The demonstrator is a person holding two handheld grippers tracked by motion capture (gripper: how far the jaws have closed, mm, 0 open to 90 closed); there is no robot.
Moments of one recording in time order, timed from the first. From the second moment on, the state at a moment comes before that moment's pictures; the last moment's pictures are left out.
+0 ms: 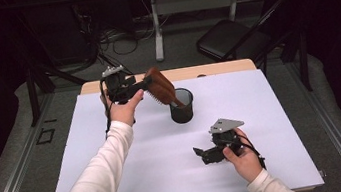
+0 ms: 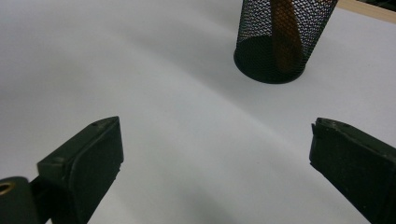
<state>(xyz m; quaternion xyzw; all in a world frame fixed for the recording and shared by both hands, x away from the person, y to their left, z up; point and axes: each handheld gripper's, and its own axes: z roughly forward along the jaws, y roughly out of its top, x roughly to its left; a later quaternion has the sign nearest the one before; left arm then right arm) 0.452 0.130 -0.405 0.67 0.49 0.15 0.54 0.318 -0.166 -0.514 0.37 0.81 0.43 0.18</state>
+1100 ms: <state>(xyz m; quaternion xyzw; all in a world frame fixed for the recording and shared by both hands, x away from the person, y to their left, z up) 0.457 0.142 -0.402 0.71 0.44 0.17 0.53 0.318 -0.167 -0.515 0.37 0.81 0.42 0.18</state>
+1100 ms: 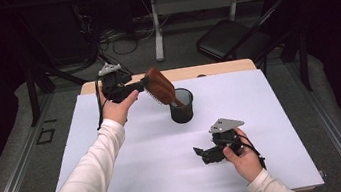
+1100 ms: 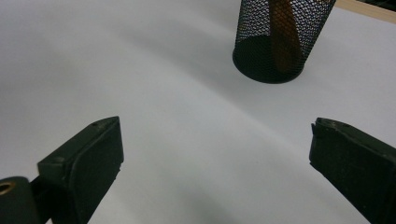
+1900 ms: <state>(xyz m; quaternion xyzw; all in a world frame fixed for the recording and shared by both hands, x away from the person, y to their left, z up) 0.455 0.146 -0.403 0.70 0.40 0.17 0.56 0.318 -0.167 -0.515 0.37 0.81 0.42 0.18</state>
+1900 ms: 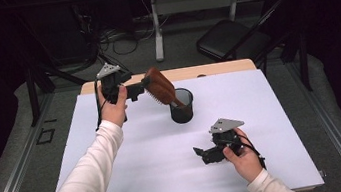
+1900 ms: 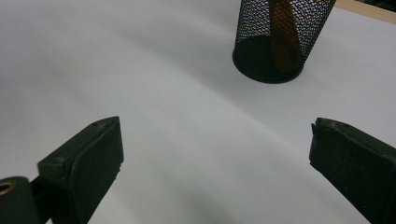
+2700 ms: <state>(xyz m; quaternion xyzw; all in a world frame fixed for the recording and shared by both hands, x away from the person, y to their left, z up) 0.450 0.145 -0.403 0.72 0.38 0.21 0.54 0.317 -0.166 -0.515 0.37 0.81 0.42 0.18</state>
